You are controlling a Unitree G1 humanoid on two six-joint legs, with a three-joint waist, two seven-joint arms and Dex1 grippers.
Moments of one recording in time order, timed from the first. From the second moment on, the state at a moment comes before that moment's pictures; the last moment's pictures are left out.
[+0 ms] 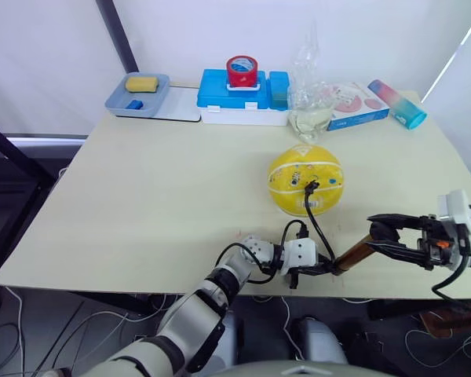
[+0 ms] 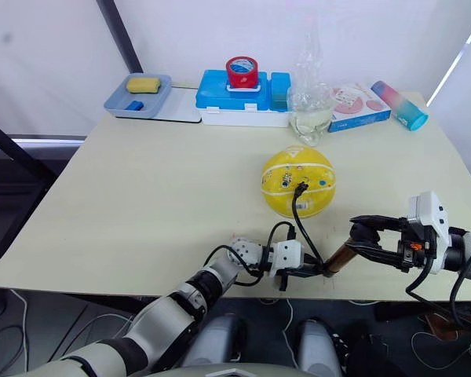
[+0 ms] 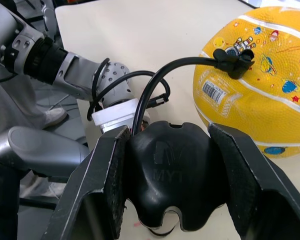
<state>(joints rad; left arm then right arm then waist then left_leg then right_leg) -0.63 -0.03 -0.48 1.08 0.17 -0.60 -0.96 0.10 -0.90 -0.32 -0.31 0.69 0.37 1.21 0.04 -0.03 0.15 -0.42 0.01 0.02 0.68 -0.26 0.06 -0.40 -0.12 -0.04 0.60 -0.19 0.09</state>
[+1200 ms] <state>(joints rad) -0.64 -0.03 -0.48 1.08 0.18 -0.60 -0.97 0.06 -0.96 -0.38 -0.35 0.76 0.49 1.22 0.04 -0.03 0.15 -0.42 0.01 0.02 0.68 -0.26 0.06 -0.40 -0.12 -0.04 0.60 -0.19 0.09</state>
